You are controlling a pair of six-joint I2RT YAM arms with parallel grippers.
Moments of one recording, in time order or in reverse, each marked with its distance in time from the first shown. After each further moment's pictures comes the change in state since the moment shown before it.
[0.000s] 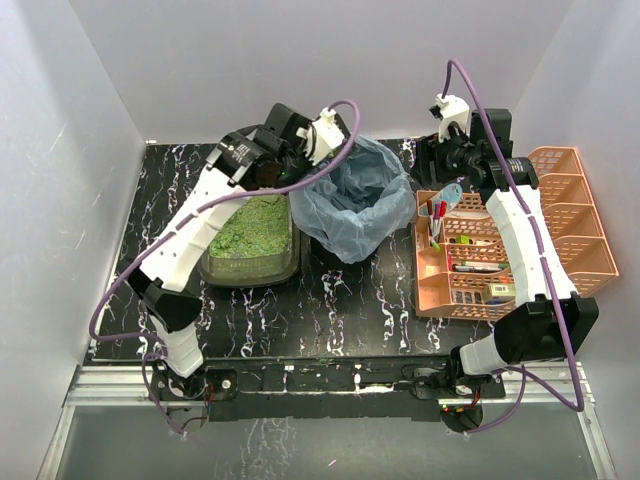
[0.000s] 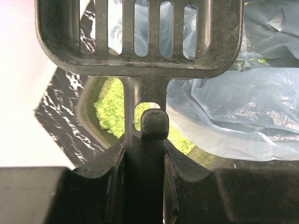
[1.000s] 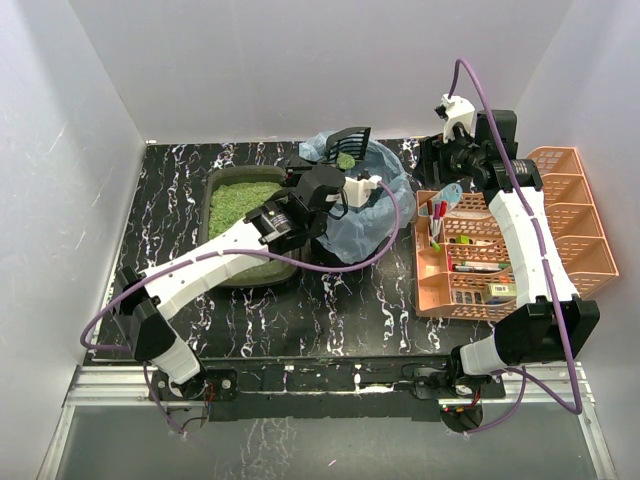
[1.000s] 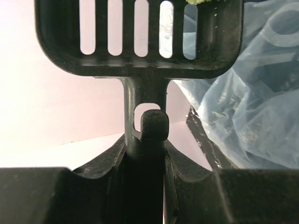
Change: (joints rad) left arm -0.250 -0.199 -0.646 0.827 -0.621 0.766; right arm -0.032 -0.012 -0.017 0.002 -0.030 0.017
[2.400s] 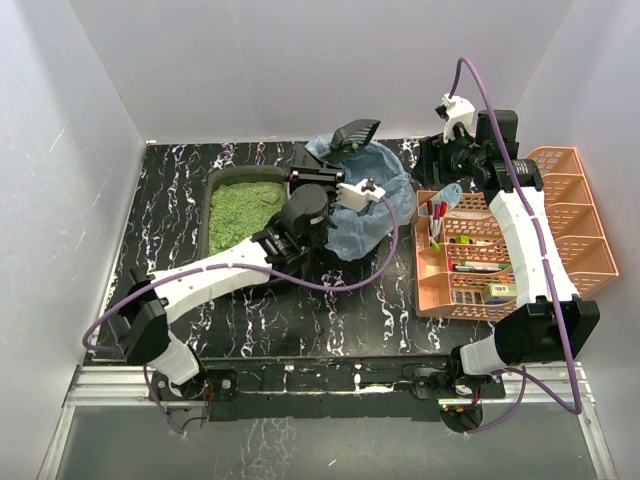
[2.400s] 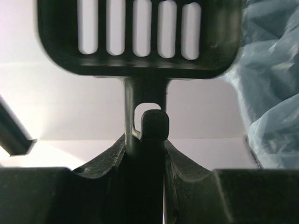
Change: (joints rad) left arm -0.027 -0.046 -0.354 0.904 -0.029 0.628; right arm -0.005 0.000 0.000 0.000 -0.034 0.007
